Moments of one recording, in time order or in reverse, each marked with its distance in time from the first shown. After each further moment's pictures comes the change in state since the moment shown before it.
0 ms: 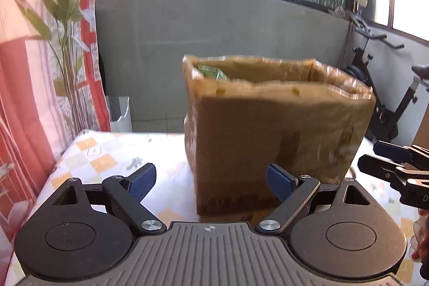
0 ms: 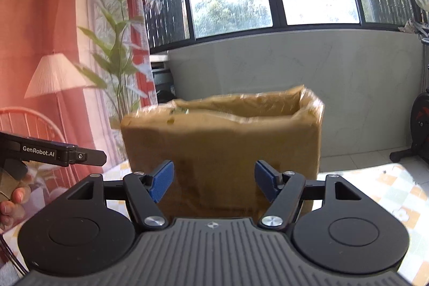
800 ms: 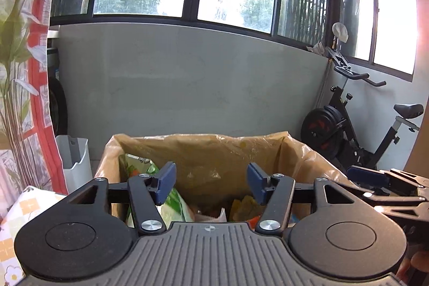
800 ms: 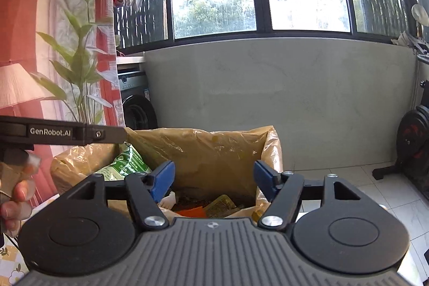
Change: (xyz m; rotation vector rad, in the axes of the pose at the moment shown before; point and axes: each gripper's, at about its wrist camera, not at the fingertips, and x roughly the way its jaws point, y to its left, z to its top) left arm 0.075 -0.072 0.103 -0.038 -0.172 -0.125; right arm 0.053 -0.067 0.085 -0.022 -0.041 -0.083
